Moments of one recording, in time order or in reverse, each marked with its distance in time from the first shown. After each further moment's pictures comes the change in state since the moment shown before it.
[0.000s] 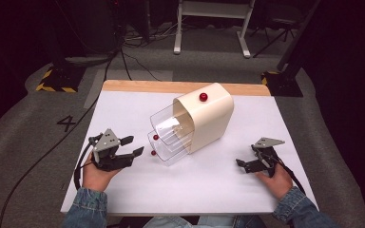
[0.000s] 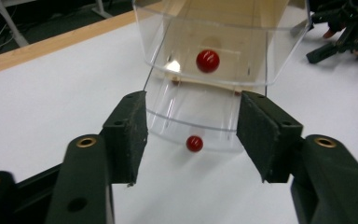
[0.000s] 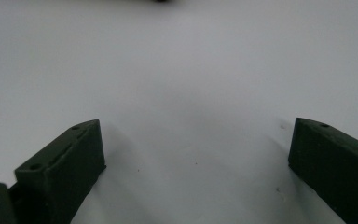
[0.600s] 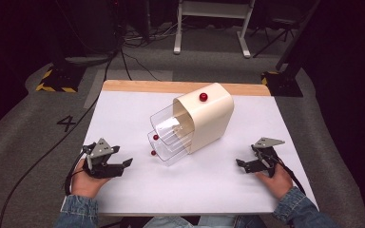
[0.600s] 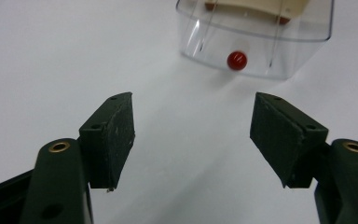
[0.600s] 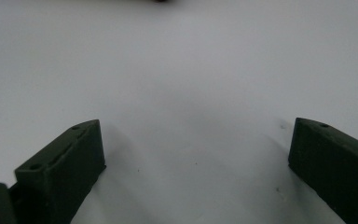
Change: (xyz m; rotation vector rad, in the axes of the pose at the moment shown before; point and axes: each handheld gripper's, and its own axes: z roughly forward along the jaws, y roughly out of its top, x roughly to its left) left arm 0.020 -0.044 0.002 0.183 0.062 -0.048; right arm 0.000 0.000 0.000 0.000 0.000 0.000
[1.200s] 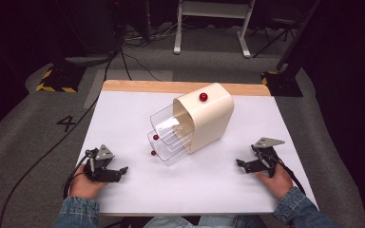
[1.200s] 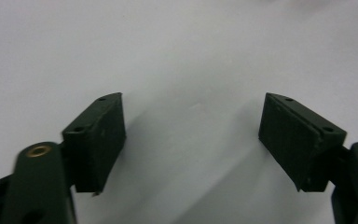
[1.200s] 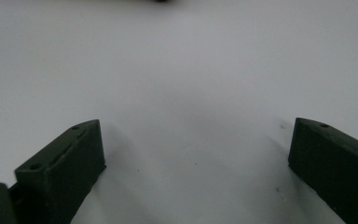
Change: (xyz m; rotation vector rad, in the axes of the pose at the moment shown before) left arm 0.017 -0.035 0.025 0.122 0.027 -0.001; right arm 0.000 0.000 0.000 0.000 0.000 -0.001
